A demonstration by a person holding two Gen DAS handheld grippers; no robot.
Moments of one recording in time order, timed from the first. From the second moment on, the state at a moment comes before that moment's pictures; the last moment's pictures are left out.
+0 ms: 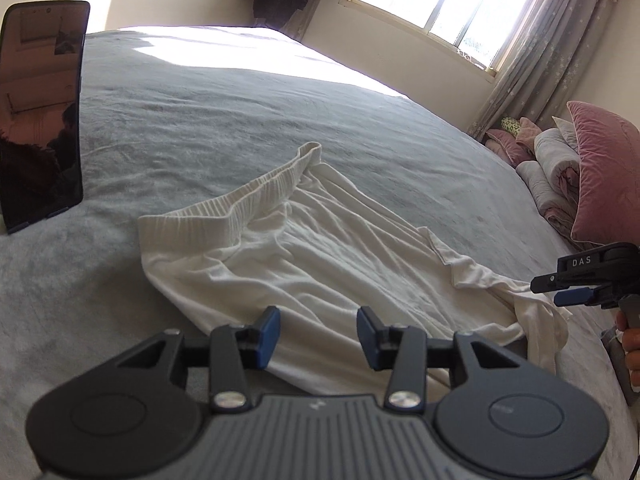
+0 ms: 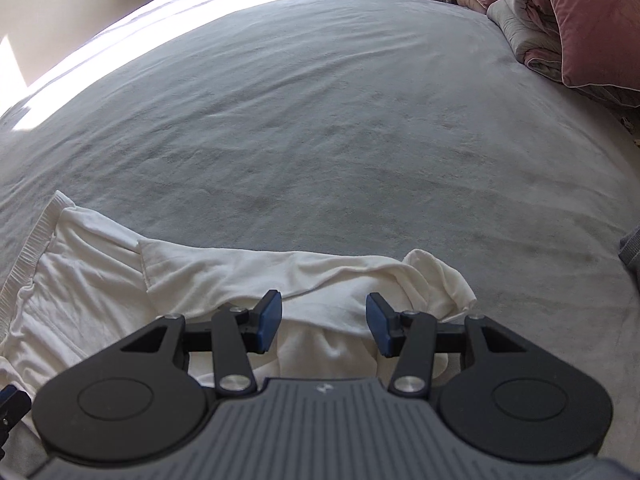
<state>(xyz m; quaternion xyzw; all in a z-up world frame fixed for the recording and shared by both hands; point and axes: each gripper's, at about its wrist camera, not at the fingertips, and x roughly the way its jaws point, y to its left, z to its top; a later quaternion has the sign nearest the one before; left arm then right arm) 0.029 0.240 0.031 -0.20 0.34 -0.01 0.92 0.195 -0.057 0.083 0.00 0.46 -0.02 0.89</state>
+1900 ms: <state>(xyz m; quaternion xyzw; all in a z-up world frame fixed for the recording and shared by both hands) 0.052 0.214 0.029 -0.18 0.35 -0.02 0.92 0.233 -0.116 0.091 -0.17 0.39 -0.12 0.90</state>
